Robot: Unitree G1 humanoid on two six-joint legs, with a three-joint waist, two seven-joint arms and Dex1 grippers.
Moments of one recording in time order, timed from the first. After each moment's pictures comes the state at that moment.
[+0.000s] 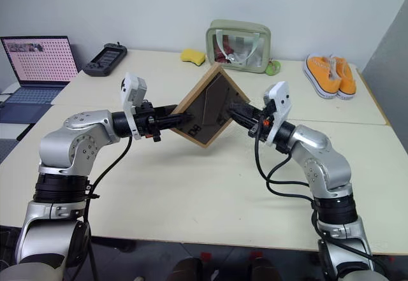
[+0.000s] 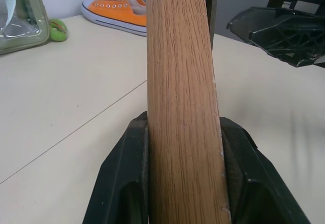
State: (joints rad) left arm -0.76 0.63 0.05 0.12 -0.49 0.66 -1.05; right arm -0.64 -0.35 0.01 -0.17 0.50 0.55 0.66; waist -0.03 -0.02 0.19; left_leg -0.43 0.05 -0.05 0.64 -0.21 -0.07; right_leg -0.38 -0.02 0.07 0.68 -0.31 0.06
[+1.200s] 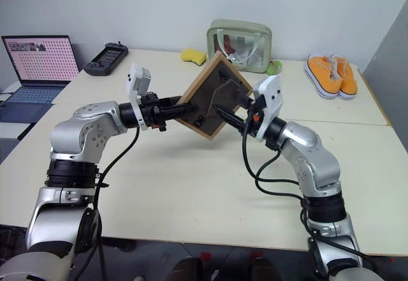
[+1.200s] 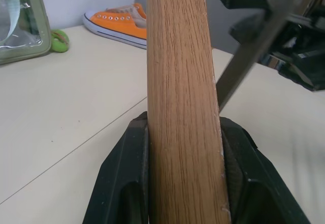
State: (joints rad) left arm -0.90 0.57 0.04 0.33 -0.46 0.60 -1.06; right arm -0.63 -0.30 0.02 -0.23 0.47 0.56 0.61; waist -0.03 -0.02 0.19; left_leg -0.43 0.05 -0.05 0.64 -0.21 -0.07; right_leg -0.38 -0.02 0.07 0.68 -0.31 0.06
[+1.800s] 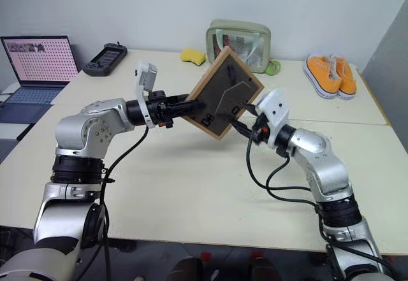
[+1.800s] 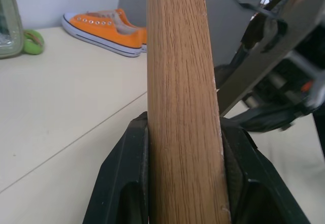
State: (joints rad) left arm -0.87 0.54 0.05 0.20 -0.54 0.79 -1.02; right arm -0.58 -0.53 0.15 -0.09 0.17 0.27 0.67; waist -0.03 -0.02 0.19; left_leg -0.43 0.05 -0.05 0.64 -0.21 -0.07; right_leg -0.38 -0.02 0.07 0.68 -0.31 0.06
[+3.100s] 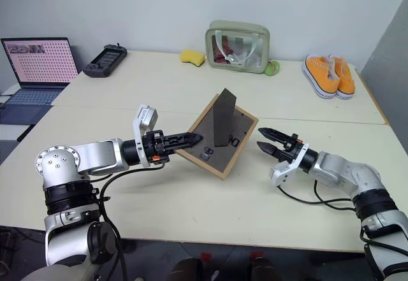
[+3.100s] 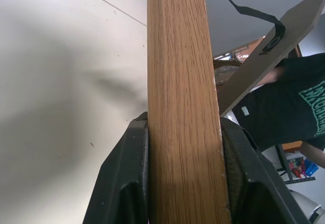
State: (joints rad) left arm -0.72 0.41 0.48 0.20 -1.44 1.61 -0.10; right arm -0.66 -0.75 0.30 0.52 -0.97 -0.96 -0.29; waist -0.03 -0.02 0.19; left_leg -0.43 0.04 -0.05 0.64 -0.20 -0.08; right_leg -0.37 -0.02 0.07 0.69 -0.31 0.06
